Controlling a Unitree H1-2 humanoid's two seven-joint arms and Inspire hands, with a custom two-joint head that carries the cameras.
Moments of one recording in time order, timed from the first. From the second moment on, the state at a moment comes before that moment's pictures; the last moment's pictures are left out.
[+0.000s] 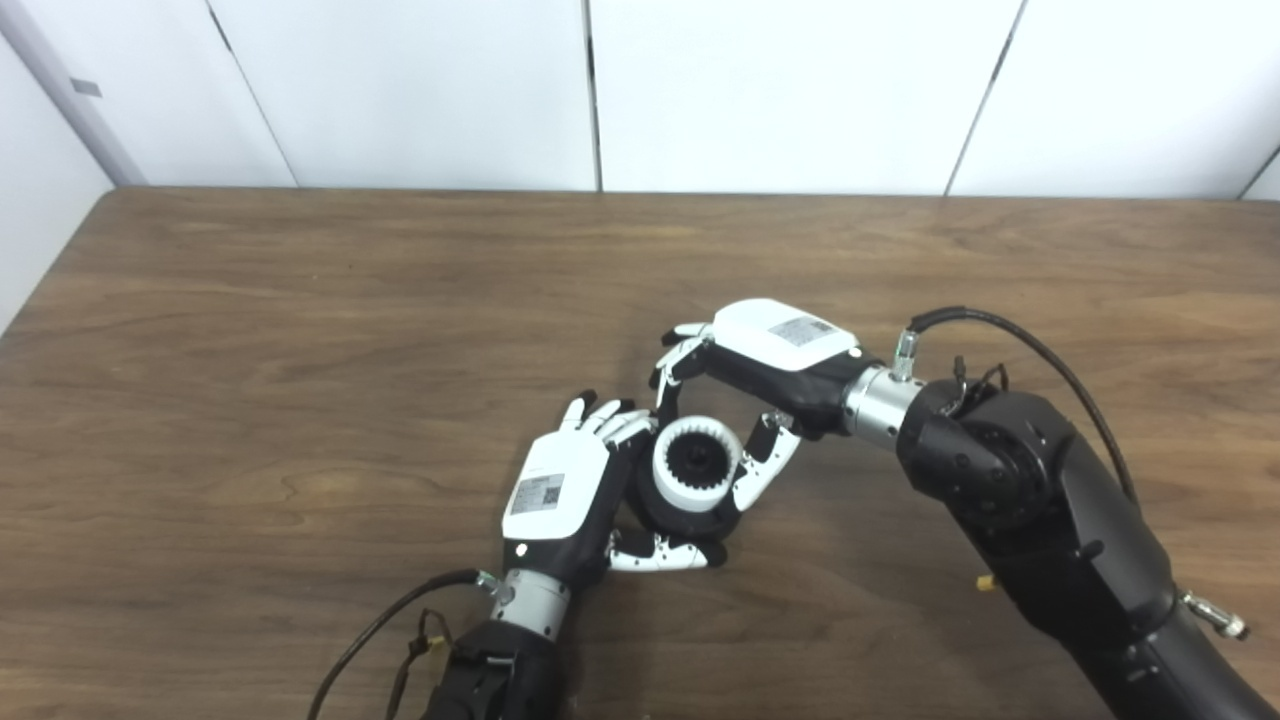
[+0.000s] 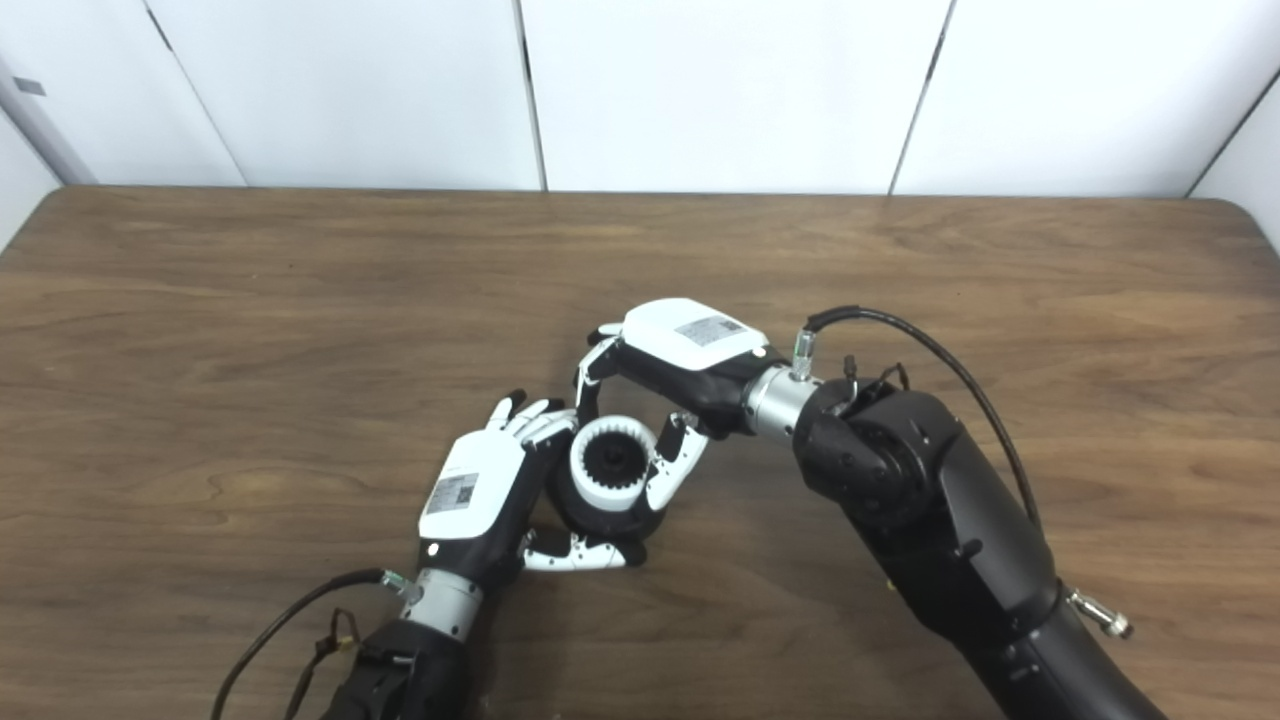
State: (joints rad) left arm 0.11 0.10 -0.48 -0.15 0.94 0.16 0.12; right arm -0.37 -0.32 0.44 -0.34 -0.71 0.15 0.71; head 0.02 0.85
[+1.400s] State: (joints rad) left arm 0.11 0.10 -0.48 -0.15 0.94 0.17 0.11; right arm -0.41 -0.41 0.37 -0.49 -0.76 0.31 0.91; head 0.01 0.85
